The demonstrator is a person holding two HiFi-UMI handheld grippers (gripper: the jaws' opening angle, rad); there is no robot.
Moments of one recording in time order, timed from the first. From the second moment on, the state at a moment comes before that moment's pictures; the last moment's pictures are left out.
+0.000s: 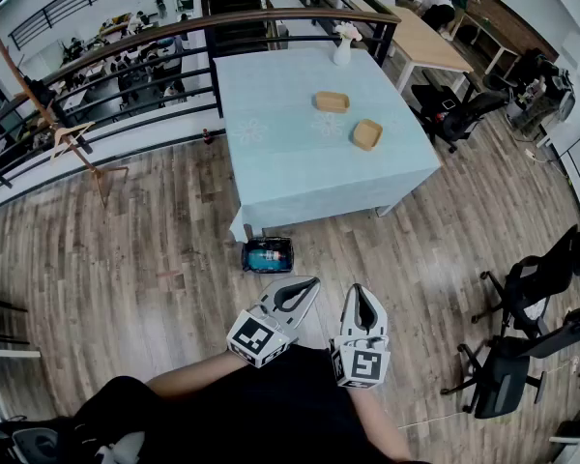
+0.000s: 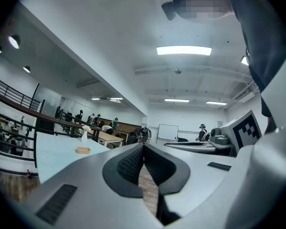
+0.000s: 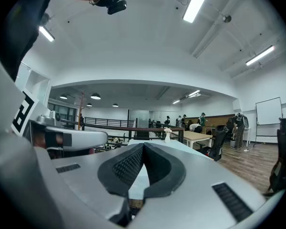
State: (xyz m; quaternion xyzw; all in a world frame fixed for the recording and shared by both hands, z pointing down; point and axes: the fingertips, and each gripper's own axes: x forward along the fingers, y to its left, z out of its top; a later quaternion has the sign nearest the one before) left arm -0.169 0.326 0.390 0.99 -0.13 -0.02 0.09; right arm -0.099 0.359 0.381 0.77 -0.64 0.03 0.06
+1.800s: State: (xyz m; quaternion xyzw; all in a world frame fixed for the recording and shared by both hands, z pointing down) left arm 0.113 0.196 0.423 0.98 -0.19 0.03 0.06; right arm 0.179 0.220 0.437 0.74 -0.67 0.11 0.05
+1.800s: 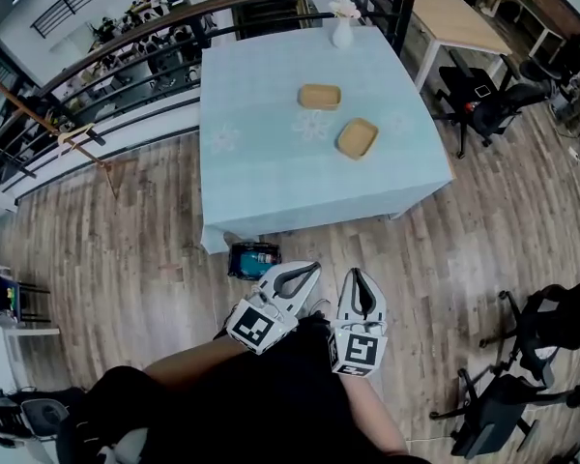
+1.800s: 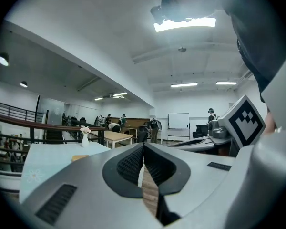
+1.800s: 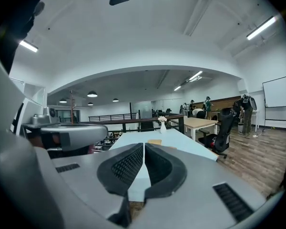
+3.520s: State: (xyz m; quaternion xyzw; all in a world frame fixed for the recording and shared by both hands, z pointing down) left arm 0.231 -0.071 0.489 0.96 -0.22 0.04 0.14; right arm 0.344 -0.041 0.521 0.72 -0.65 0.22 0.09
